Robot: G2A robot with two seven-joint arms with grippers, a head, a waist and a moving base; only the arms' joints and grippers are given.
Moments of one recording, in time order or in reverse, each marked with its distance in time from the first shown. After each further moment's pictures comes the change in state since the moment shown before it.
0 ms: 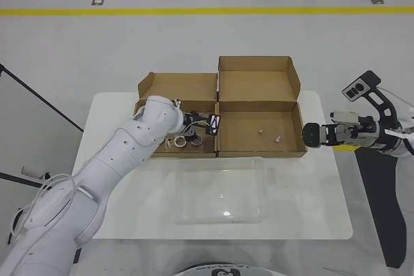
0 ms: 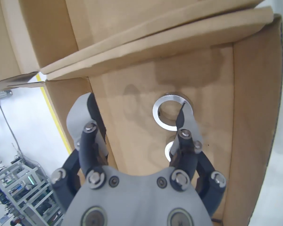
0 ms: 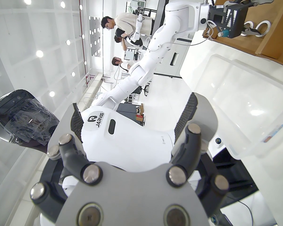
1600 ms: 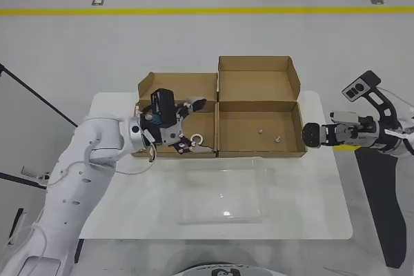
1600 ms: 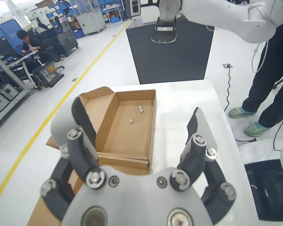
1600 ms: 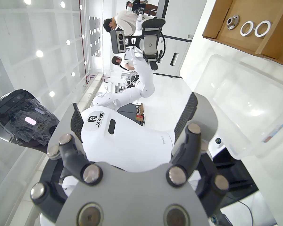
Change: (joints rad) left arm 0.527 0.213 -0.632 -0.818 -0.988 -0.068 -0.191; right arm 0.000 0.000 0.000 0.000 0.000 0.000 0.000
